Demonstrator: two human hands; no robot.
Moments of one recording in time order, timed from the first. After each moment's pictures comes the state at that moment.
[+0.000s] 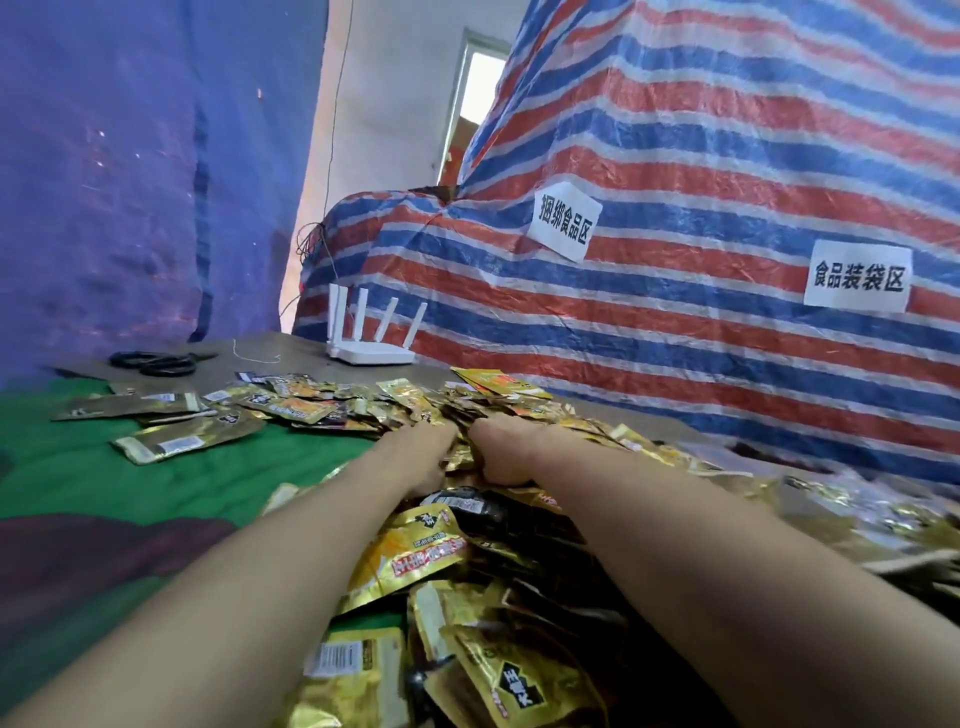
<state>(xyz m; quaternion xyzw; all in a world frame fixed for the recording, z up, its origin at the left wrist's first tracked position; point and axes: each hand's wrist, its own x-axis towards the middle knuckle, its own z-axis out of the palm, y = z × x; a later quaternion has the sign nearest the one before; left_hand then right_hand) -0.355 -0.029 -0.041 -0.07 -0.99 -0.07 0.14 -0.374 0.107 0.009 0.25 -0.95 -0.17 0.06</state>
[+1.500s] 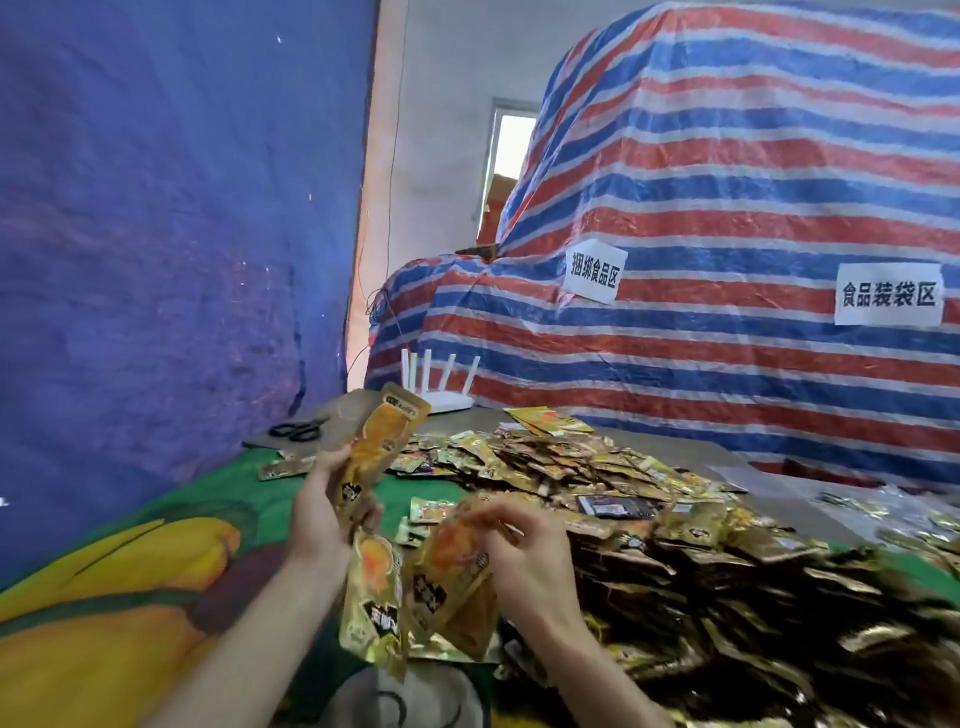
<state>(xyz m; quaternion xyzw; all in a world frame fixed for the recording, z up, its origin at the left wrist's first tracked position) -0.094 -0.104 0.015 0.04 -0.38 -0.88 0.28 -0.089 0.087 0.018 0.22 -0.77 0.59 0.14</state>
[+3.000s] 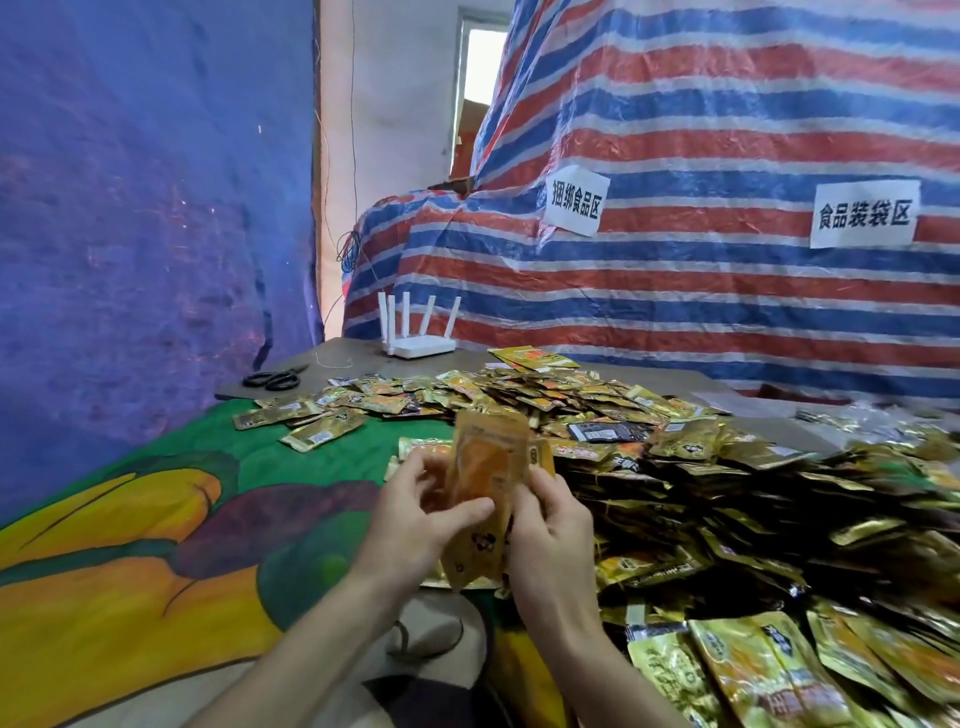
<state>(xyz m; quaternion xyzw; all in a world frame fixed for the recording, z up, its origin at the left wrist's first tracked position) -0.069 -0.034 -0.031 -0.05 -0.68 -0.70 0.20 -0.059 0.092 -0.022 0.13 -0.71 0.67 0.19</state>
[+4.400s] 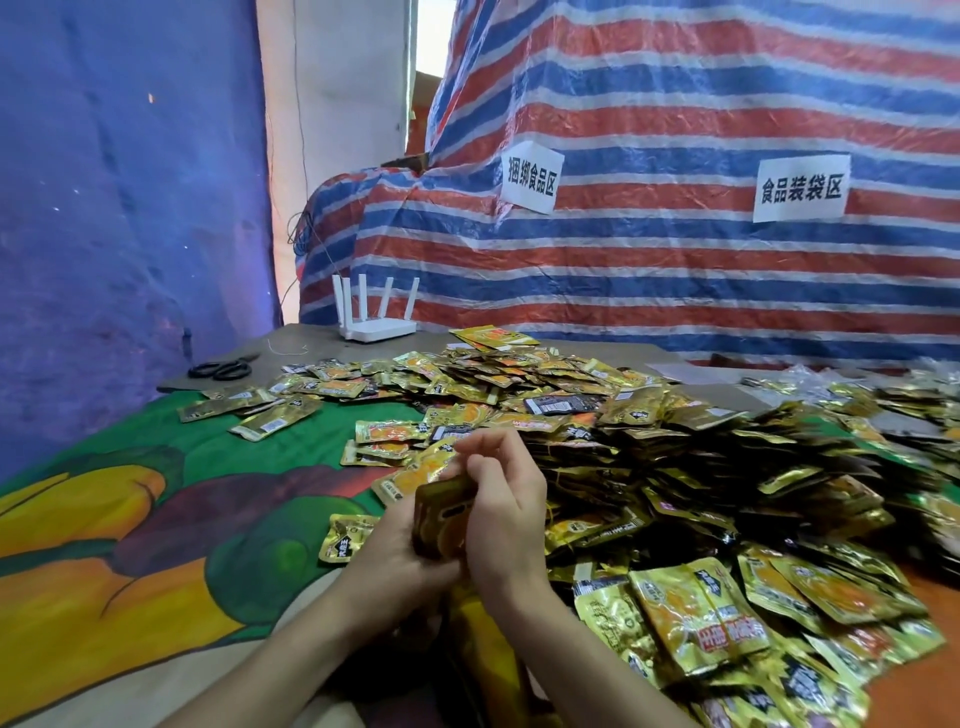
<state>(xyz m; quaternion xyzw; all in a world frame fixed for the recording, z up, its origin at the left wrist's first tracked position) -0.047 -0.015 -0.052 -0.25 -0.71 -0.65 0.09 -0.055 0.095 -0.021 0.17 -0.63 0.73 0.21</state>
